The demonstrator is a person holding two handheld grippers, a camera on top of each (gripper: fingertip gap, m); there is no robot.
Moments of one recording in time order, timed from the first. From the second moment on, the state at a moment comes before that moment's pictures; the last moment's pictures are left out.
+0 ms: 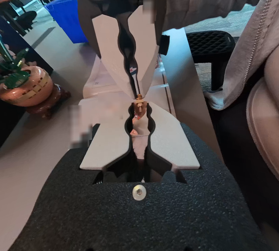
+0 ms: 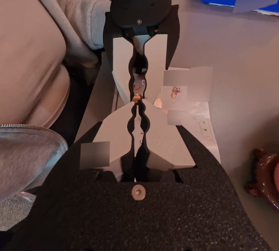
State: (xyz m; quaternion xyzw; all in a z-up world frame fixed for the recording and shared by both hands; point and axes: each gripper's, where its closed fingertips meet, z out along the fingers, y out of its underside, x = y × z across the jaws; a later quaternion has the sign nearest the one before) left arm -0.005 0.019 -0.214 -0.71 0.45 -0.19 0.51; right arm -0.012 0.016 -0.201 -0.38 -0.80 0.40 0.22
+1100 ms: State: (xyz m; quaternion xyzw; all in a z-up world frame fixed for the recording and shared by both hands) left arm -0.008 0.027 -0.250 -0.80 0.41 -0.15 0.41; right arm -0.012 0.025 -0.235 -0.52 -0.80 0.23 0.20
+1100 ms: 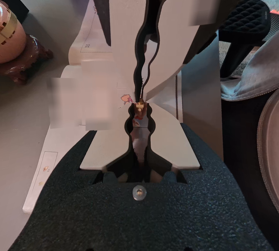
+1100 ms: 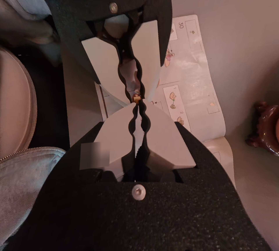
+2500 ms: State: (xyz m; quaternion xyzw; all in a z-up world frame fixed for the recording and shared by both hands) left arm -0.025 0.012 -0.191 -0.70 0.35 -0.37 0.50; right arm -0.002 0.040 -0.261 -0.56 -0.76 0.27 0.20
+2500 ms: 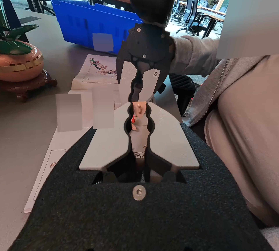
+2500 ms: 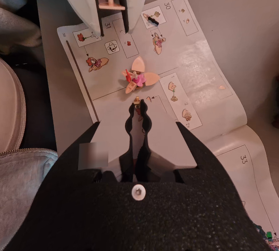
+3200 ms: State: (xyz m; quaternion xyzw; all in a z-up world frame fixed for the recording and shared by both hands) left arm -0.036 0.009 -0.174 -0.66 0.30 -0.43 0.53; right arm -0.009 0.046 -0.249 -0.15 -0.98 0.14 0.04
